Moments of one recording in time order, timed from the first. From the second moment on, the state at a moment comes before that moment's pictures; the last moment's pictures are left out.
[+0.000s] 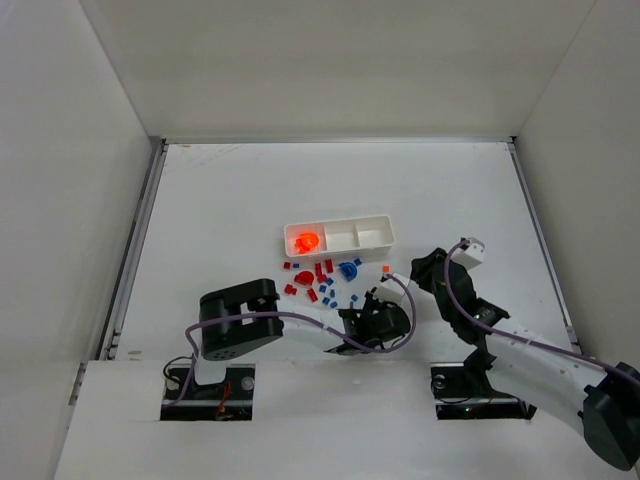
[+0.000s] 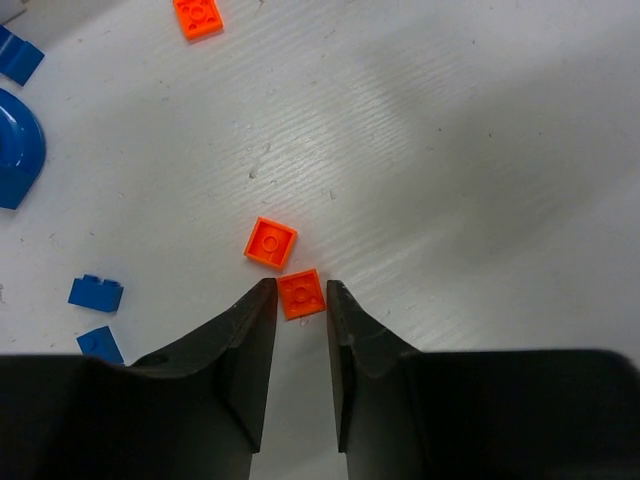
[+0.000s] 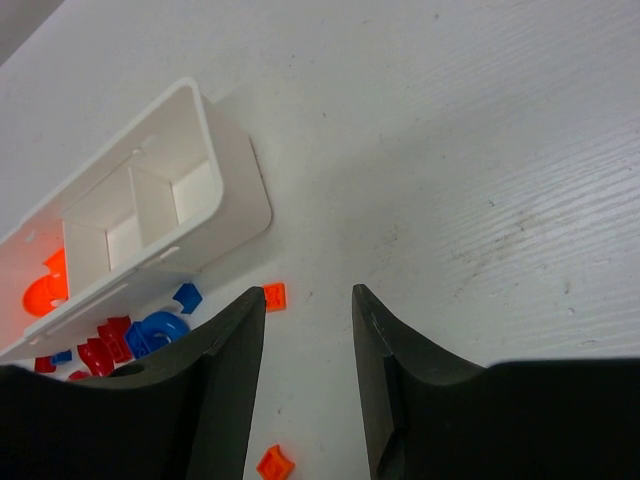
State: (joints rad) left arm -1.40 1.89 0.98 0.11 -0.66 -0.63; right arm 0.63 0.82 0.27 0.09 0.57 0.84
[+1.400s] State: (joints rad) left arm -0.70 1.64 0.82 0.14 -0.51 -0.62; right arm 0.99 1.08 0.37 -0.10 0.58 0.91
